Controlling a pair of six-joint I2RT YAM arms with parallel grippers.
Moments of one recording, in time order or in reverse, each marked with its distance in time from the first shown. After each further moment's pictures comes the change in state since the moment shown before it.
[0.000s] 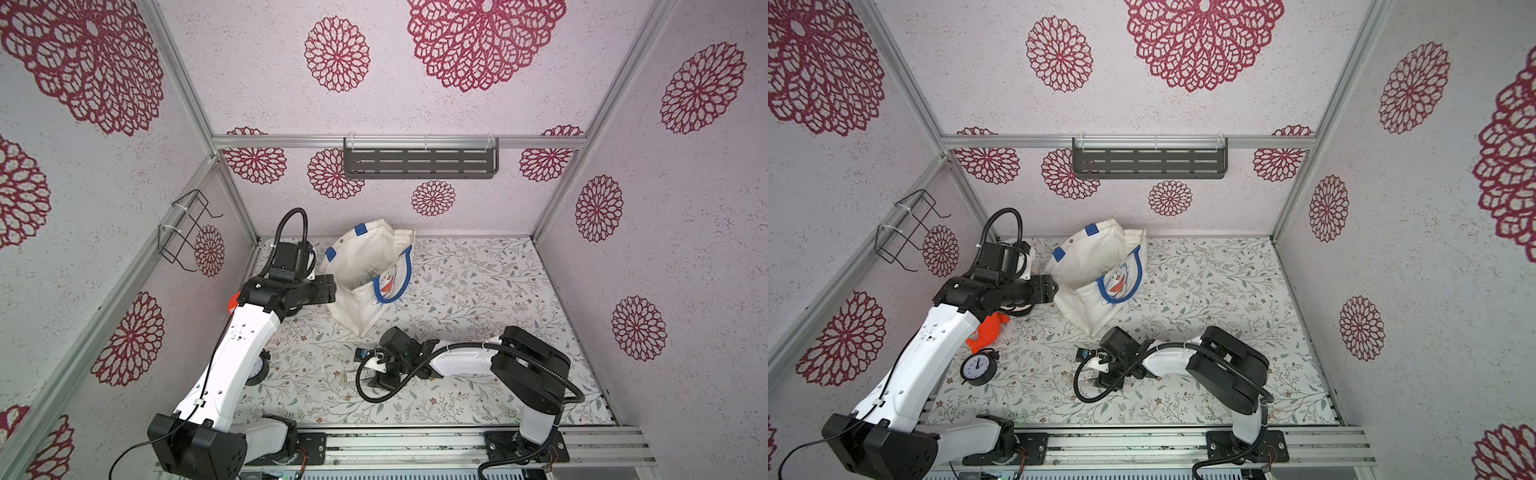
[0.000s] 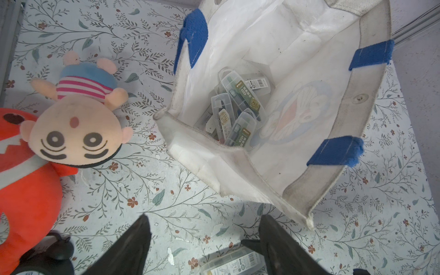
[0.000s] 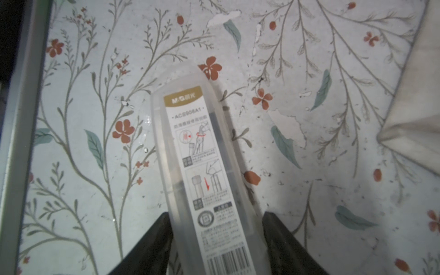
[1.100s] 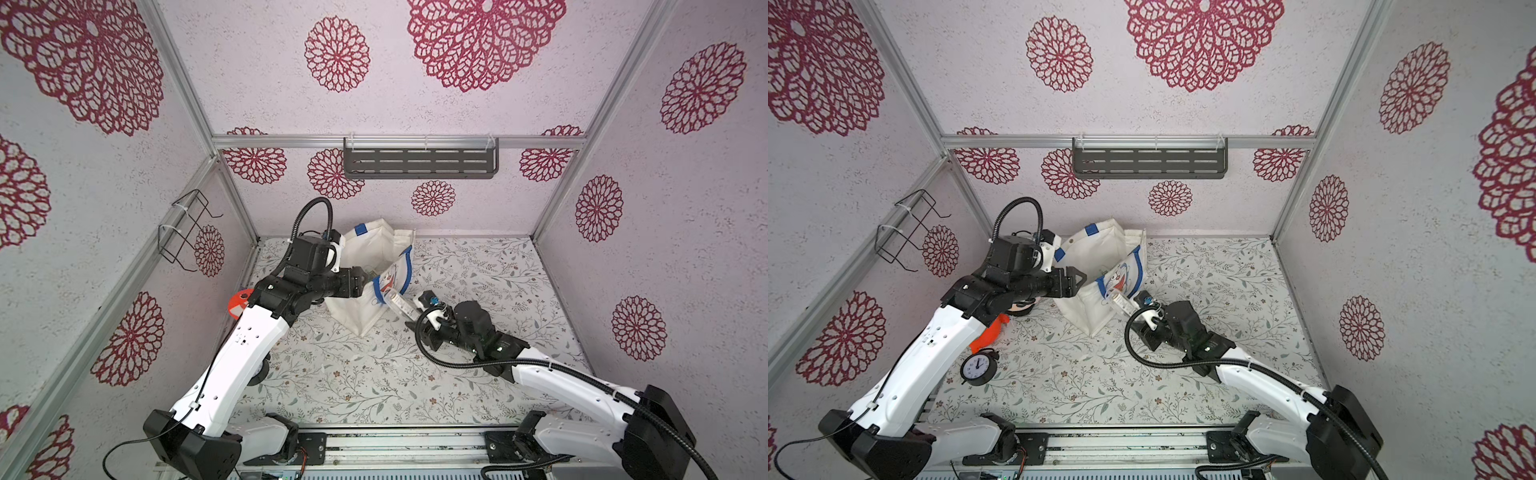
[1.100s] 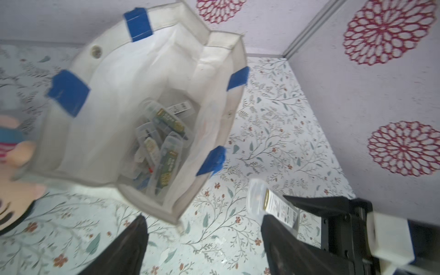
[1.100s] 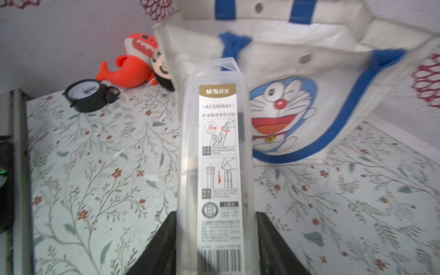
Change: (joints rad) left arm -0.212 0.026 0.073 0.191 0.141 -0.054; right arm -0.302 -0.691 -0.218 0.076 0.182 0.257
